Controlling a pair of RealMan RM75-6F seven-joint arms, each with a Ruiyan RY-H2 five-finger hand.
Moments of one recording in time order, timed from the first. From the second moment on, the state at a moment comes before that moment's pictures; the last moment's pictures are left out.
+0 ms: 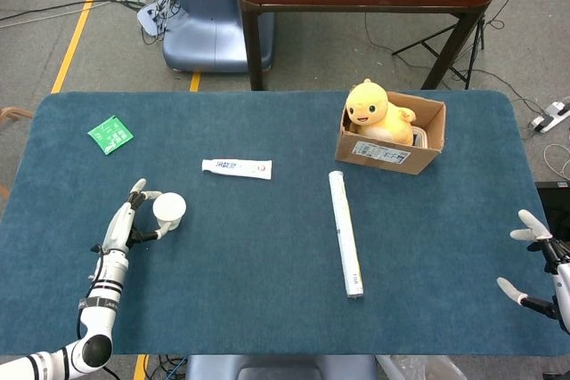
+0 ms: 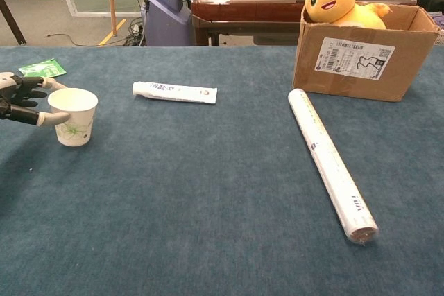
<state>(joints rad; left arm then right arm) -0.47 -1.50 -0.27 -1.55 0.88 1.09 -0.18 -0.05 -0.91 0.03 -1.79 -1.67 1.68 0.16</state>
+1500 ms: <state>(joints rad) -0.19 -1.09 -0.15 -1.84 1.45 1.45 -0.08 -0.06 -0.95 0.05 -1.80 -1.60 1.67 0.03</state>
